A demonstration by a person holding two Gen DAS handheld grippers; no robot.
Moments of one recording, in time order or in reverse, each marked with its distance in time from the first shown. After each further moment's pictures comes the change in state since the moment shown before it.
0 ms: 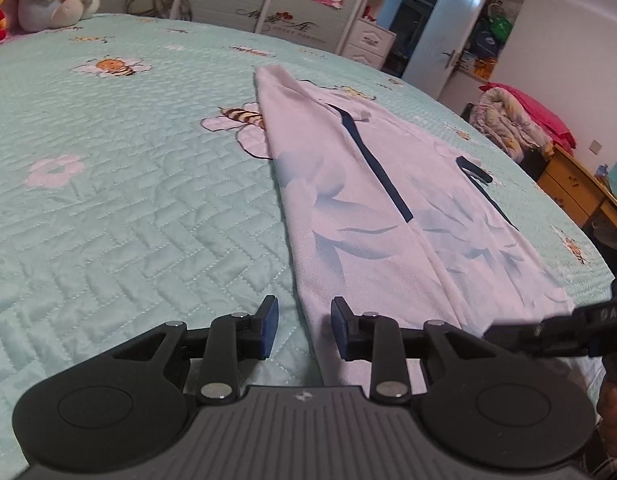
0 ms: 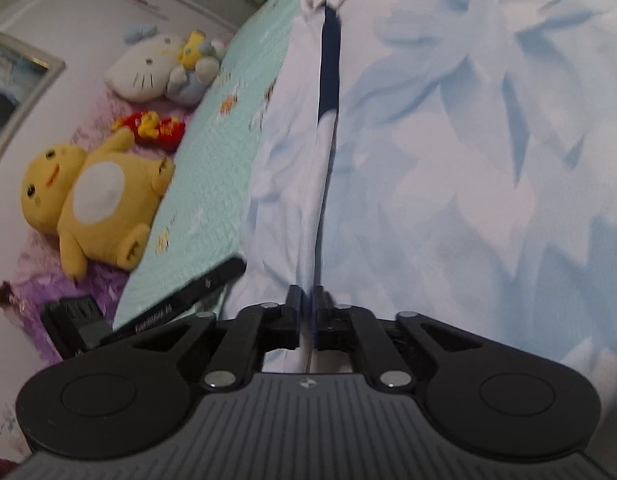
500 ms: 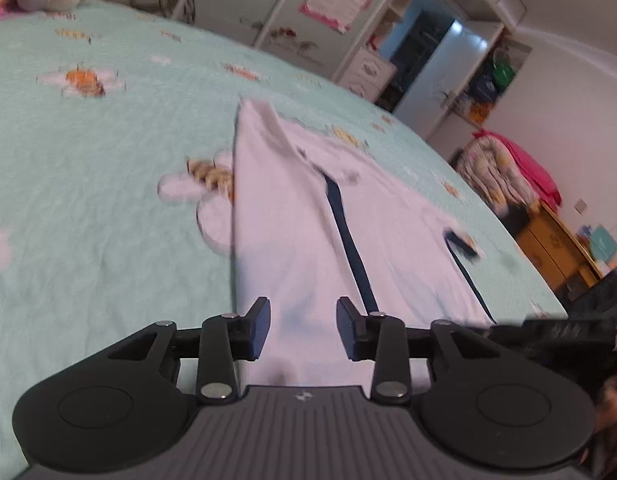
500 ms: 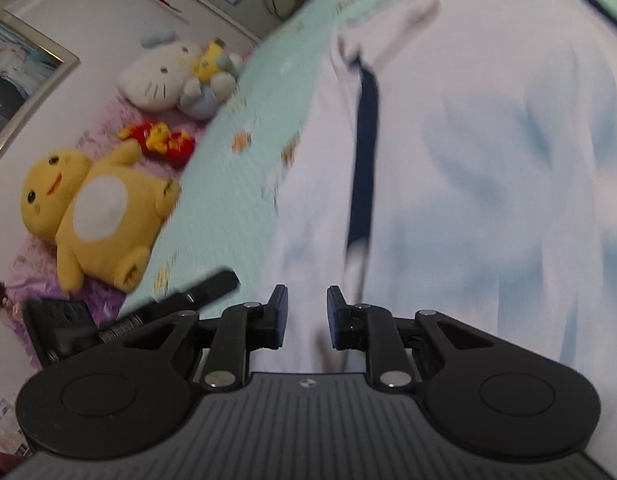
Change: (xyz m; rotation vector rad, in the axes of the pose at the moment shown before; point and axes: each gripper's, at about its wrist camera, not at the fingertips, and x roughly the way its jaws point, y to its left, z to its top) left arm 0.066 0.009 0.088 -0.124 -0.089 -0.066; right arm 0.039 0.024 0.119 -0.116 -0.017 -0.005
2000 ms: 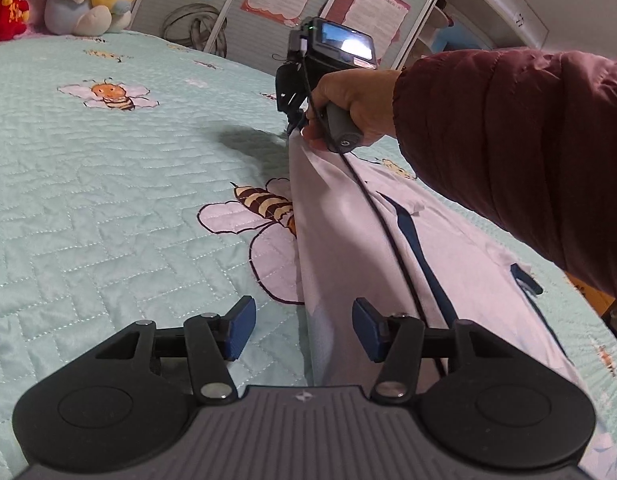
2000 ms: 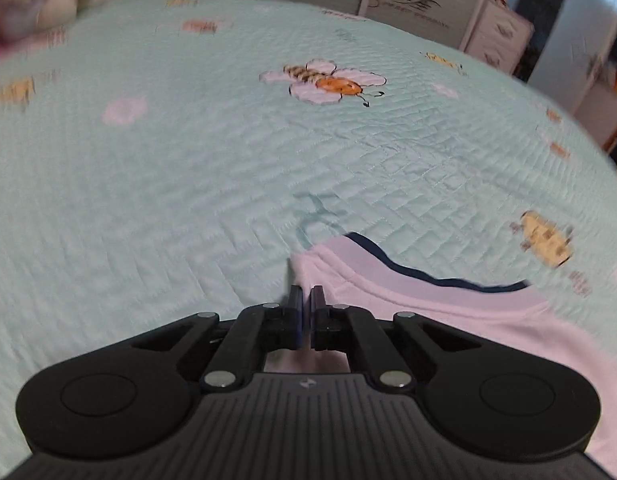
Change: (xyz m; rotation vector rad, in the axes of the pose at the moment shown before) left arm 0.043 0.033 -0.013 0.016 -0.094 0.083; right arm 0.369 0.067 0.286 -0.453 -0.031 -0.774
